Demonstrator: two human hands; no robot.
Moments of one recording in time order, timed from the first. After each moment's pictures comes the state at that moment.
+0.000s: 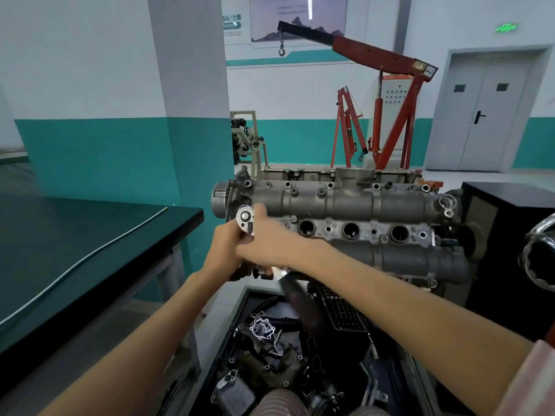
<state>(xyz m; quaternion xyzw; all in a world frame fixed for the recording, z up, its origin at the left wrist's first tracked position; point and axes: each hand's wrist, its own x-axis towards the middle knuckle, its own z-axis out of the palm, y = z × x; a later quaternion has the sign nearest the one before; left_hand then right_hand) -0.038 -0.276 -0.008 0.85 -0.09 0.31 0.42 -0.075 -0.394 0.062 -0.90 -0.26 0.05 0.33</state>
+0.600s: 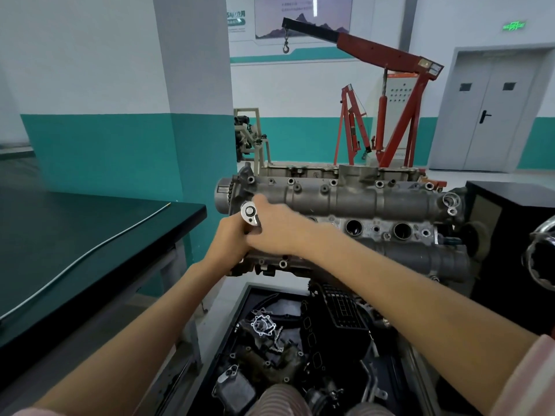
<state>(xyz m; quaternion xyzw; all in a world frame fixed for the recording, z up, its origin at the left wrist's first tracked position) -0.041 -0.278 0.006 0.87 -0.09 0.32 0.36 -0.069 -0.404 0.076 -0.94 -0.31 -0.02 0.17</state>
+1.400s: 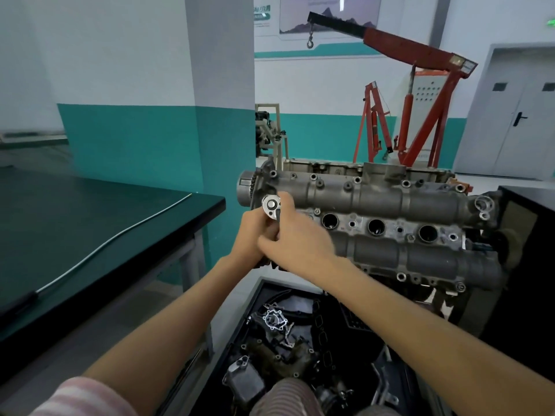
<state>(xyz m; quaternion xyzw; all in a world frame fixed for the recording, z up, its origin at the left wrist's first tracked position) -0.048 -0.286 0.004 0.86 -0.08 0.31 0.40 -0.083 -0.392 0.039 -0.92 -0.25 -0.17 0.25</state>
